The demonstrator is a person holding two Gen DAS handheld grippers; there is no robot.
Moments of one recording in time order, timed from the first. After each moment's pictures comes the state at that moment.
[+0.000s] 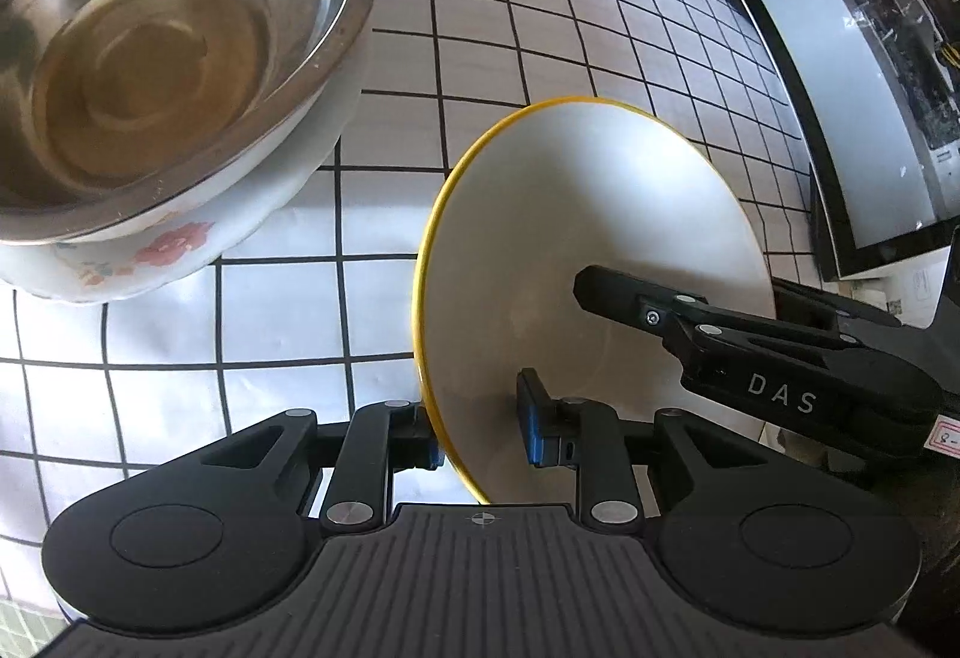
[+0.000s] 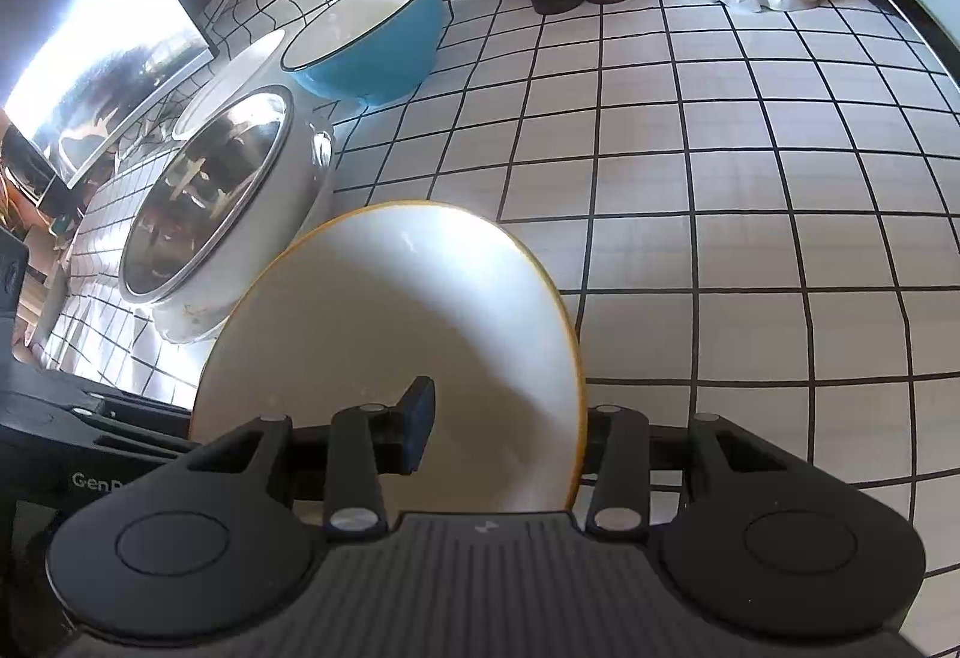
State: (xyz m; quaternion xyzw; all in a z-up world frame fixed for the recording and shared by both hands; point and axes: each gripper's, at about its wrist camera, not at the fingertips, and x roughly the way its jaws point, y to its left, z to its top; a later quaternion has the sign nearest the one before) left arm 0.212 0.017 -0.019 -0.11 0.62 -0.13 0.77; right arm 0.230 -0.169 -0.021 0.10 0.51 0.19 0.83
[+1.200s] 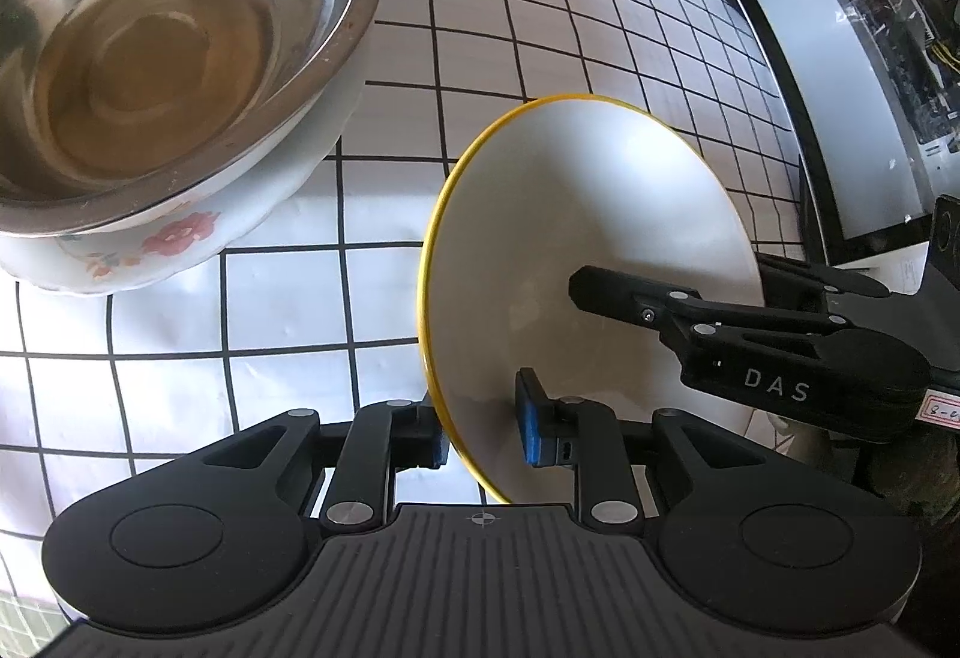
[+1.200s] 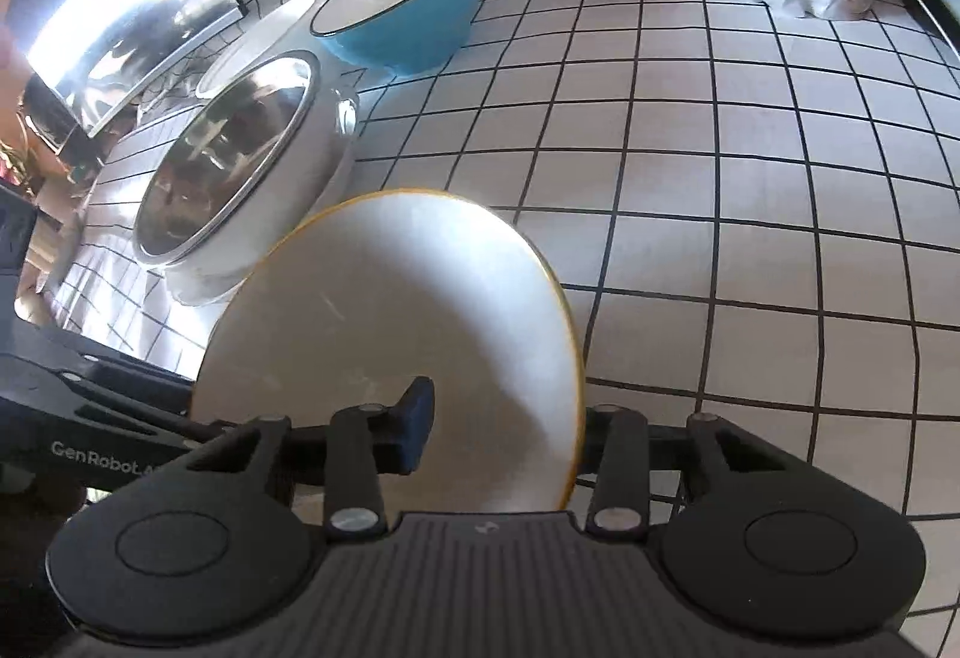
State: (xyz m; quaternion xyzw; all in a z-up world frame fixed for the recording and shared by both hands) left arm 0.213 0.021 -0.020 -0.12 0.63 -0.15 0.75; right arm 0.235 -0.165 -0.020 0.07 0.52 0.23 0.82
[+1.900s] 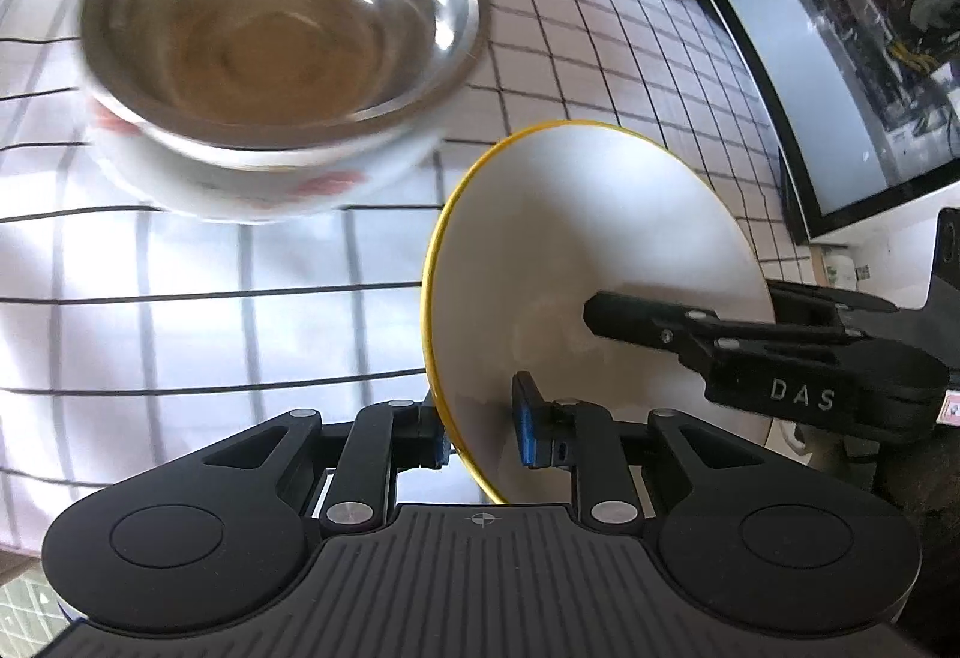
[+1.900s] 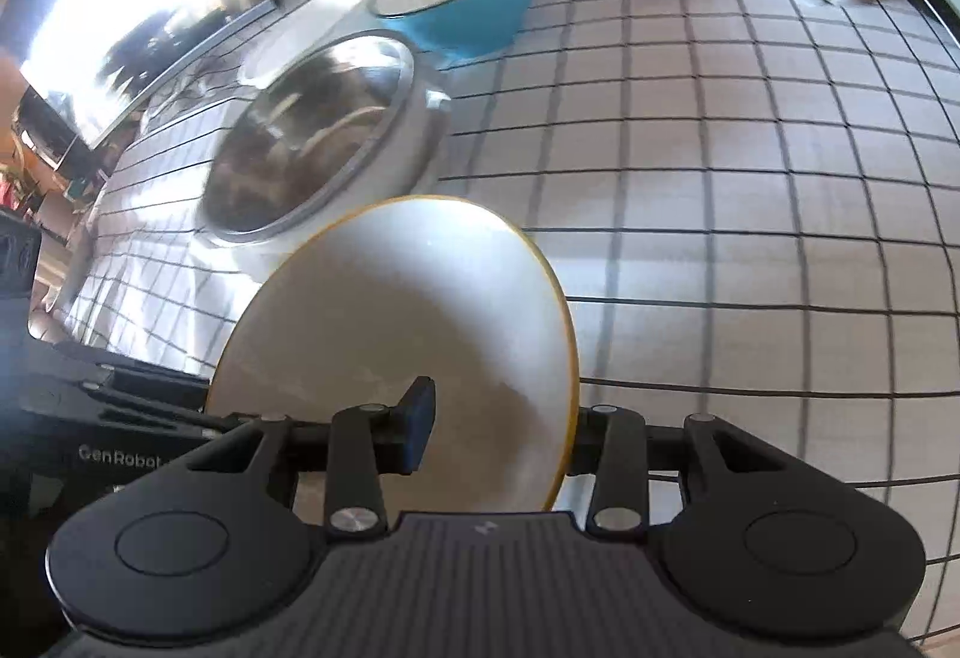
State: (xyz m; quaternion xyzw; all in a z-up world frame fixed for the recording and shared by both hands) left arm 0.174 0.088 0.007 -0.12 0.60 -0.16 0.77; right arm 0.193 -0.108 0.009 0.08 0.53 0.21 0.82
